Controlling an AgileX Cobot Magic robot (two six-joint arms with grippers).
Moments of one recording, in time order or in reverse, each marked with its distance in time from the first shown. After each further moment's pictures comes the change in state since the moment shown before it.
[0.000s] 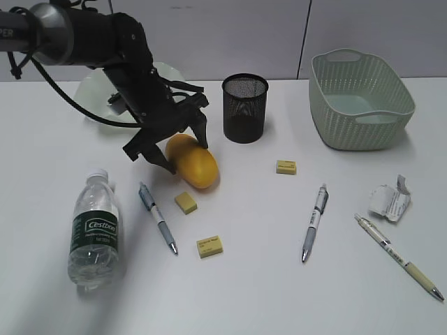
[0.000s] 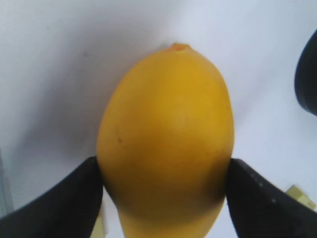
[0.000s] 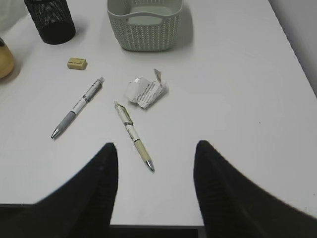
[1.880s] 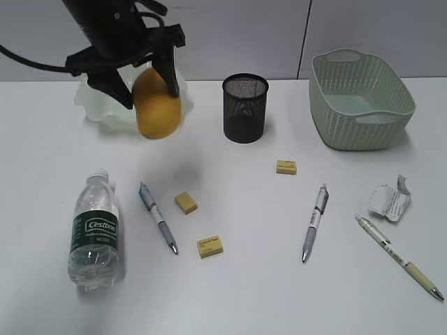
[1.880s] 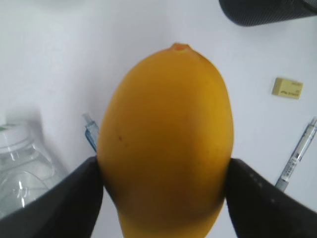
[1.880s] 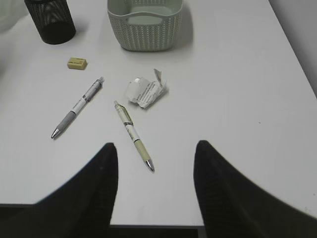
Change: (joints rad) left arm 0.010 -0.255 -0.081 0.139 0.302 0.415; right arm 0.000 0.000 0.000 0.000 0.000 0.000
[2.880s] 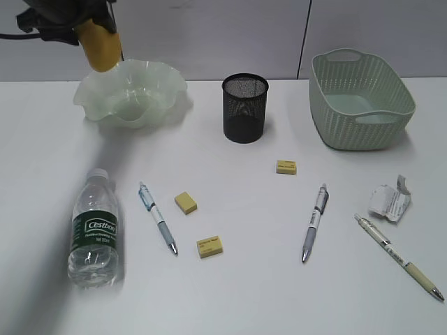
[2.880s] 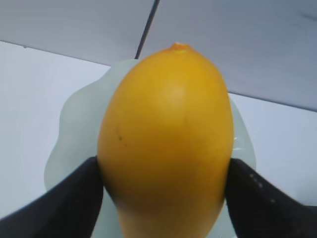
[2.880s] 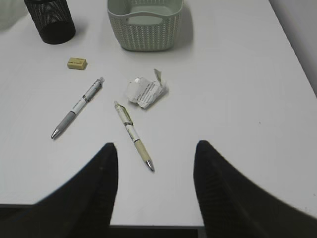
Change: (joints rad) left arm 0.250 0.093 -0.076 0.149 -0.506 0.078; right arm 0.000 0.000 0.000 0.000 0.001 0.000
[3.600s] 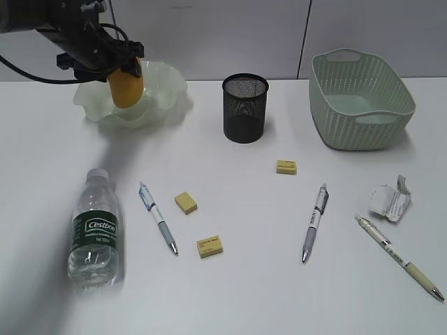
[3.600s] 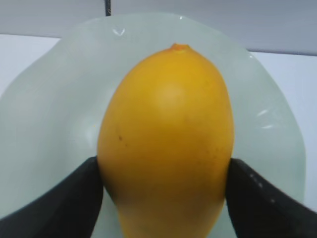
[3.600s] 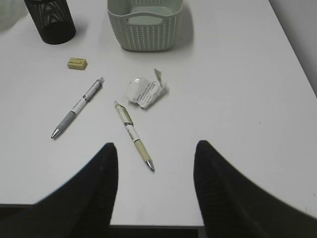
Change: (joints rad) left arm -0.031 0.178 0.000 -0.017 -0.128 0.158; right arm 0.000 0.000 0.000 0.000 0.000 0.000
